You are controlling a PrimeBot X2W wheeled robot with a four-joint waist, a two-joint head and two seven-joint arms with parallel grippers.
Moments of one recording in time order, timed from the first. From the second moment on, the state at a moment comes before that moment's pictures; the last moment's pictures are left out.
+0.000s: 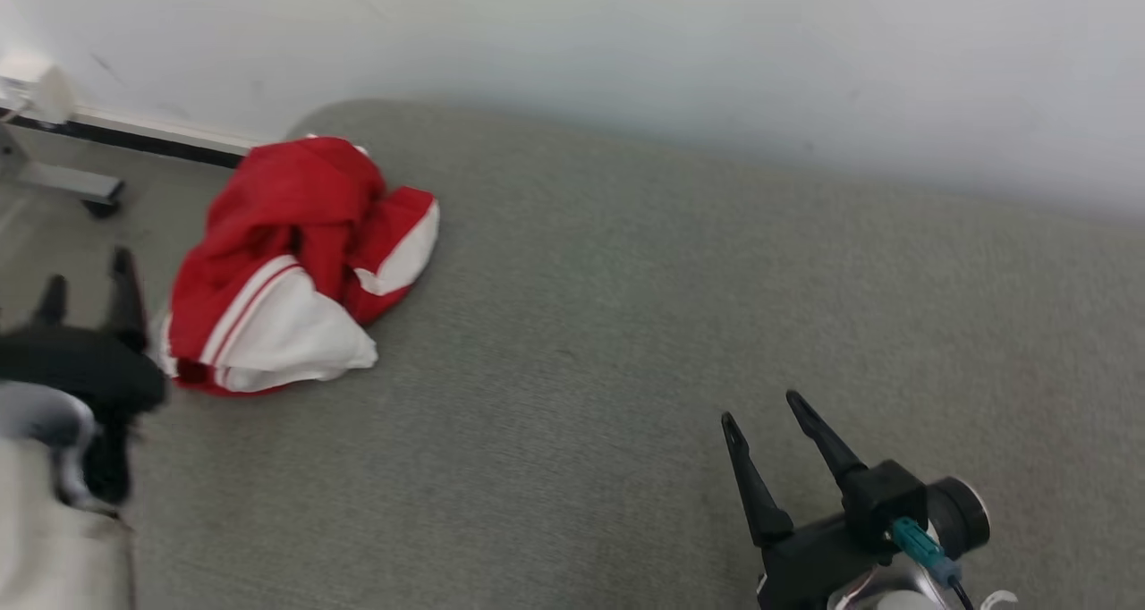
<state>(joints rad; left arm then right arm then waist) -0.58 0.19 0.23 0.60 -0.33 -0.08 -0.01 -0.16 -0.05 0.21 0.32 0.03 0.13 -0.20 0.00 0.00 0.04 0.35</state>
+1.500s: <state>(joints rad) -0.67 0.52 0.40 0.36 -0.56 0.06 0.65 -0.25 -0.05 0.27 0.36 0.11 0.13 -0.25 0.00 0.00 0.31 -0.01</state>
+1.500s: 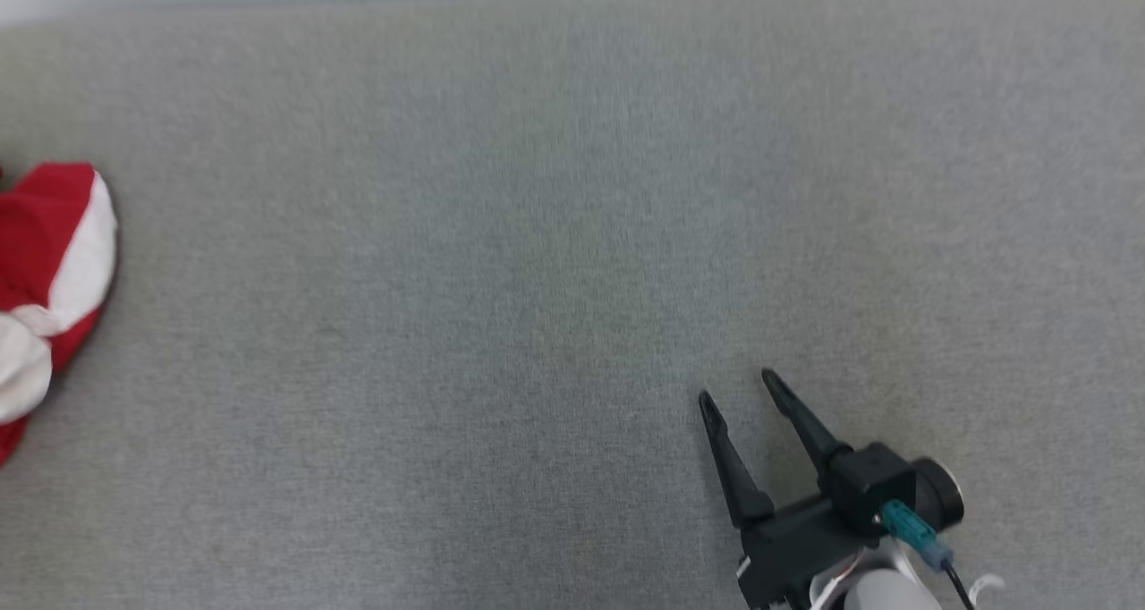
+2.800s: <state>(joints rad) -0.63 0.08 -0.13 0.31 -0.56 -0.09 0.43 -0.13 -0.05 0.28 0.37 0.18 0.13 -0.25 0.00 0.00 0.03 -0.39</state>
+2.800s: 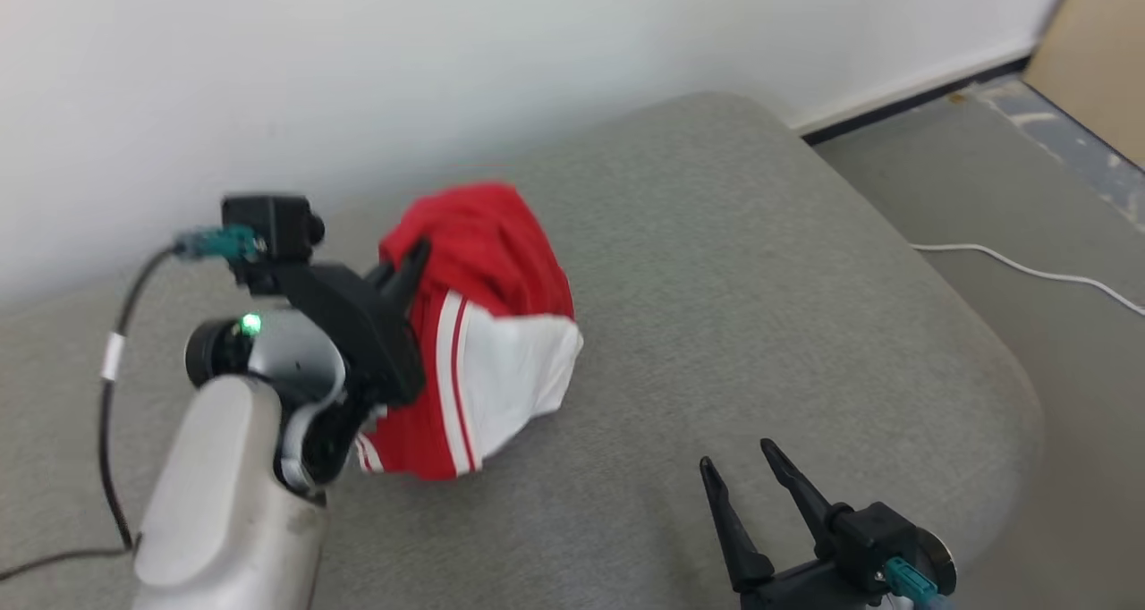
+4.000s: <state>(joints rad) -0.09 0.17 -0.07 0.28 -0.36 -0.06 -0.26 -0.05 -0.05 0.00 0.26 0.09 0.13 -0.21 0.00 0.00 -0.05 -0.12</state>
